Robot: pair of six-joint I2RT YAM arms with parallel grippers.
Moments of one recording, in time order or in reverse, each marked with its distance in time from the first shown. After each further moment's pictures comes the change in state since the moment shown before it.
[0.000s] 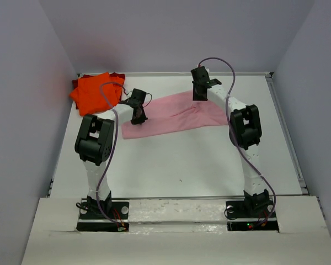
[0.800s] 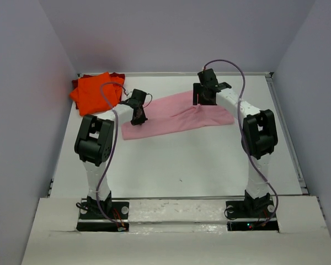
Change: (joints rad) left arm -0.003 -0.005 -0.002 -0.004 -0.007 0.003; right arm 0.000 -0.241 -0.262 0.029 -0.084 -0.004
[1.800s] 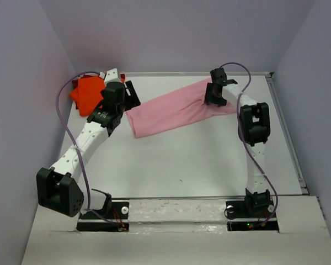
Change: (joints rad) left arm -0.003 -0.642 -0.166 0.095 -0.080 0.083; right arm -0.166 0.256 0.193 -0.058 -0.025 0.045
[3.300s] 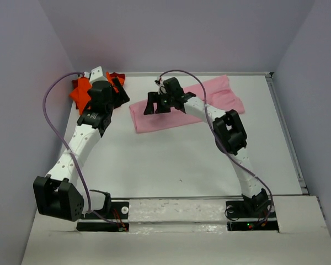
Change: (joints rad) left arm 0.124 -0.060 -0.018 0.032 0.031 -0.005; right arm 0.394 0.038 0.041 0.340 -0.646 0.075
